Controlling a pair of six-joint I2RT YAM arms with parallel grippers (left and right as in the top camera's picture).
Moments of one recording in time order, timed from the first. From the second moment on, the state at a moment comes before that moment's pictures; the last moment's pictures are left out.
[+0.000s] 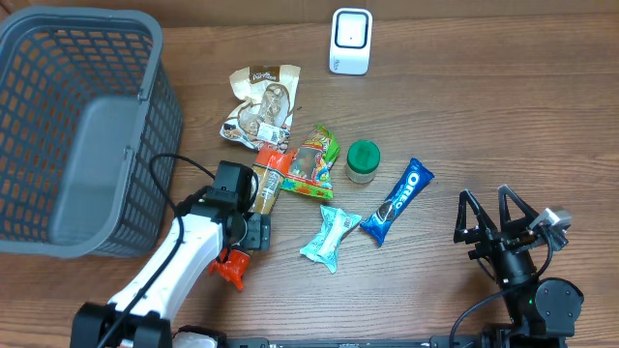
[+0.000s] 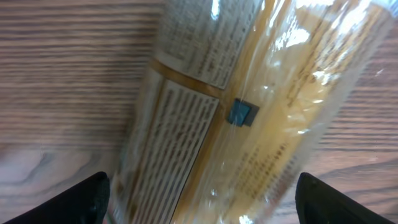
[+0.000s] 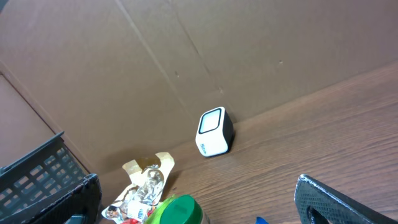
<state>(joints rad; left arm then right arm) -0.22 1.41 0.70 -0.72 -0.07 -0.20 -0.05 0.06 0.09 0.06 -0.29 0.57</state>
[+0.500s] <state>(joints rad) -0.22 1.53 0.70 -0.55 -0.03 -0.07 -0.05 0.06 0.09 0.05 -0.29 0.57</state>
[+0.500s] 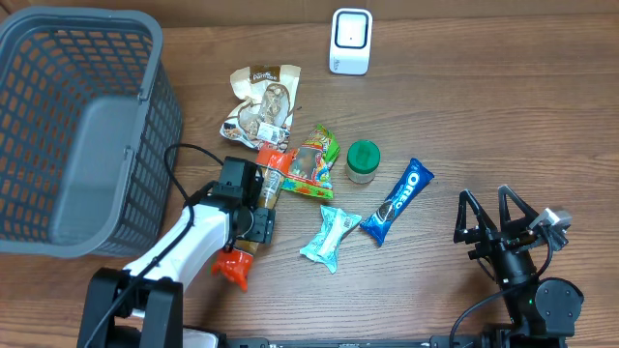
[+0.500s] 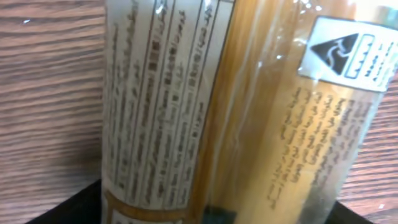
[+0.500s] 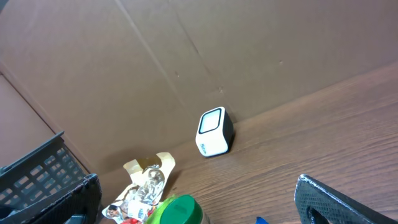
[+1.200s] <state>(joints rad) -0.22 1.44 0.69 -0.71 0.00 -0.08 -0.05 0.06 0.09 0.05 -0.29 0.57</state>
